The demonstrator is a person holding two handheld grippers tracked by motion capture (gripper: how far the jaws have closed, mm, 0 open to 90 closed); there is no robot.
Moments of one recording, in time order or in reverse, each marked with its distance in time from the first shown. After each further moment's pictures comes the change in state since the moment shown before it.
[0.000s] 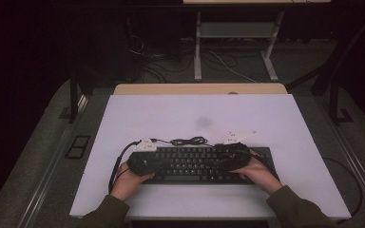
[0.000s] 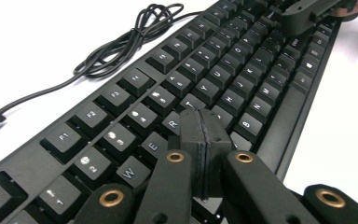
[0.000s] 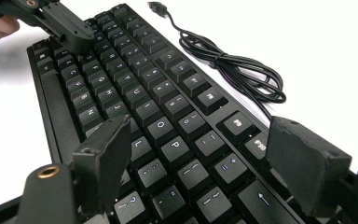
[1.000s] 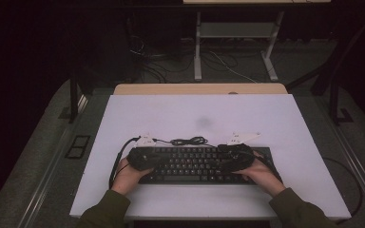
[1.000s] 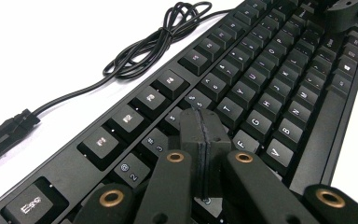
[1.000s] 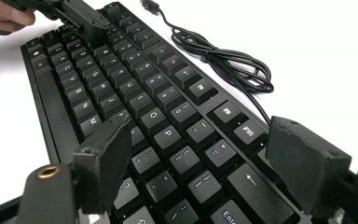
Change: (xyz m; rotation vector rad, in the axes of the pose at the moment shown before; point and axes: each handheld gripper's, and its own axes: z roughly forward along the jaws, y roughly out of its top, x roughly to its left) left arm 0.016 0.001 0.007 0.013 0.031 -0.003; right arm -0.001 -0.005 -0.007 0.000 -0.022 0.016
